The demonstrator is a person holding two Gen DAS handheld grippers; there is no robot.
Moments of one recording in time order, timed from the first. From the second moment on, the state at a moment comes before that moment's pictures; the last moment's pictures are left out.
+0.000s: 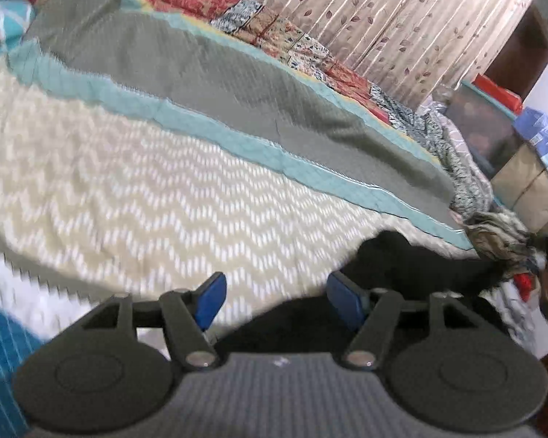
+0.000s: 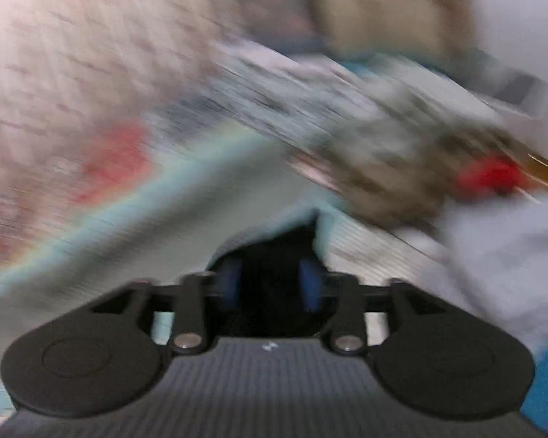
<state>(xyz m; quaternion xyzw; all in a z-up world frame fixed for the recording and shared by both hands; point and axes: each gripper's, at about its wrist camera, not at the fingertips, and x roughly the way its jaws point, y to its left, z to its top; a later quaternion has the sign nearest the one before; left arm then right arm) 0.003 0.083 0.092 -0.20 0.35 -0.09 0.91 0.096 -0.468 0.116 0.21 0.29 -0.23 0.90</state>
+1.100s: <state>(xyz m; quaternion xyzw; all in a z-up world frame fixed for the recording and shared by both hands) -0.046 -0.062 0.061 0.06 0.40 -0.21 0.89 0.032 -0.270 0.055 0.07 0.45 0.03 0.89</state>
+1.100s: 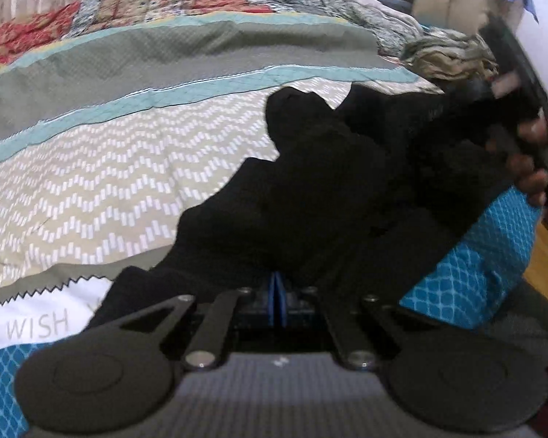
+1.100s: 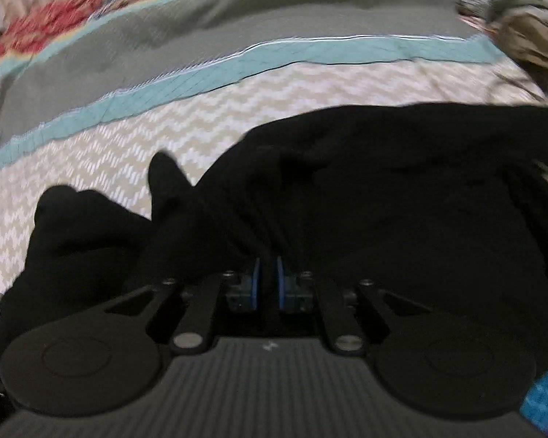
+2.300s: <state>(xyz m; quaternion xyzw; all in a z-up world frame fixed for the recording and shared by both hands) 0.045 -0.054 0.071 -0.04 0.43 -0.30 0.85 -0.033 -0.225 0.054 0.06 0.36 0.25 0.90</state>
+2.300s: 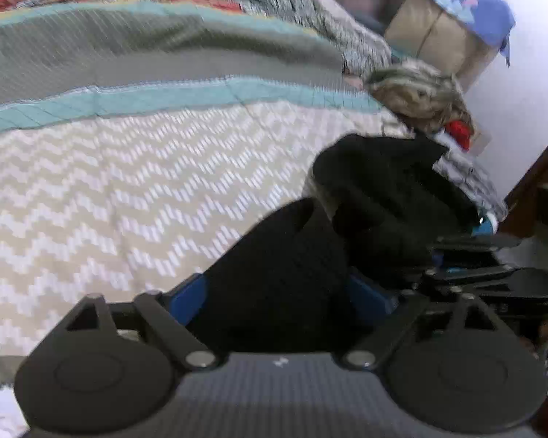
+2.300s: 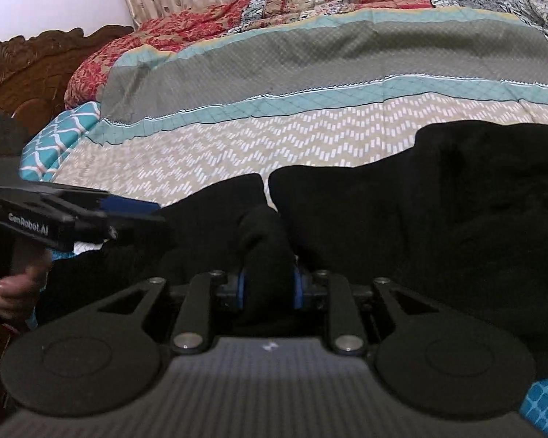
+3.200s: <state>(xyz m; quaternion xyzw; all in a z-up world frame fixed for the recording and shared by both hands) 0.019 0.177 0.098 -0.22 0.31 0.11 0.92 0.099 -0.092 0.098 0.01 0.29 0.25 0.92</state>
